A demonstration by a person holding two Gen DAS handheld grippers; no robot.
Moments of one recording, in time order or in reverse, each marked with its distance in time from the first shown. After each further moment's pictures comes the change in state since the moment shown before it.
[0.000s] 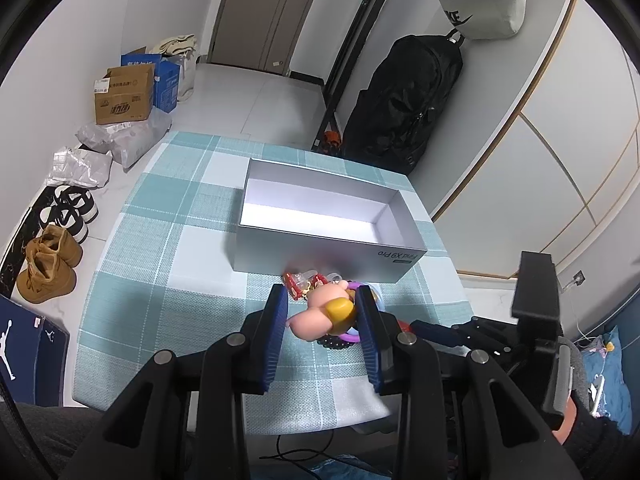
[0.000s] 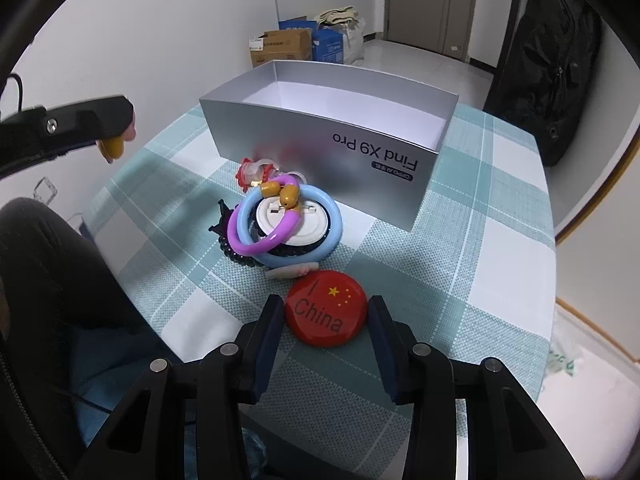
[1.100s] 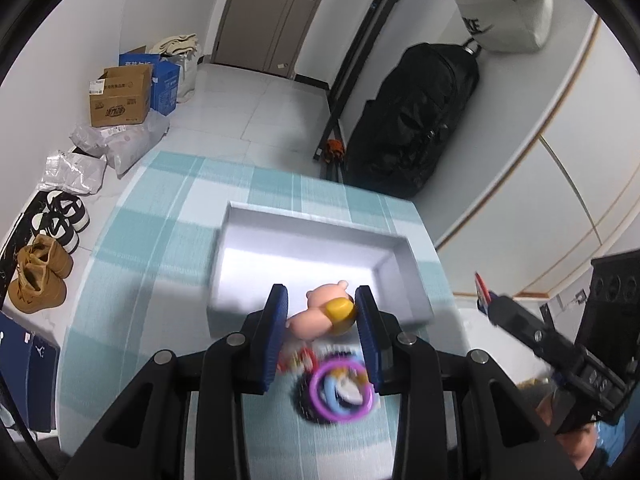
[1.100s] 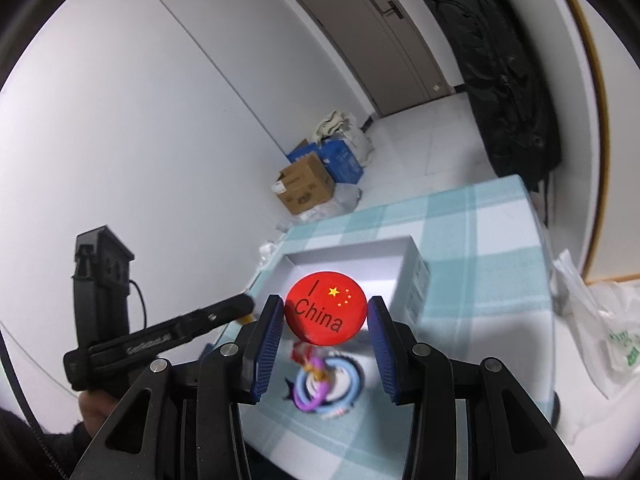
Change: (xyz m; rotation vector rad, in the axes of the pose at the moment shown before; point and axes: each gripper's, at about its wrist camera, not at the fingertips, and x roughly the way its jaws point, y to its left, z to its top) left arm 0.039 -0.008 0.049 -0.043 -0.016 0.013; right arm -0.066 -0.085 0.044 0.402 -0.396 0.353
